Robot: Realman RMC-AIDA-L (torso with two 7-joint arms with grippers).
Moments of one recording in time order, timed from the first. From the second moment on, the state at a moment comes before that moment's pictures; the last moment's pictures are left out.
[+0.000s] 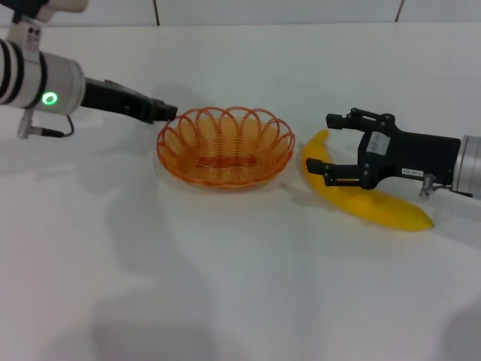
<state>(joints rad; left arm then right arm) -0.96 -2.04 0.67 0.51 2.51 1.09 -1.93 0.50 1.99 -0.82 -0.37 -1.75 -1.34 0.92</state>
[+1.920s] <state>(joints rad) -0.38 -2.04 0.66 0.40 1.79 1.44 -0.78 0.48 1.99 -0.85 -0.46 -1.98 -1.30 1.20</state>
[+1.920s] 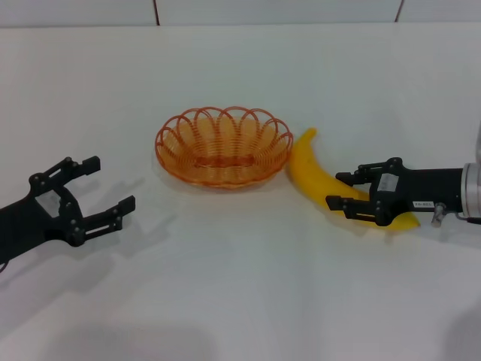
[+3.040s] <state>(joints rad) -0.37 -2.04 0.66 0.40 1.79 1.44 -0.78 0.49 2.02 -0.70 -0.51 -1.81 -1.43 1.06</state>
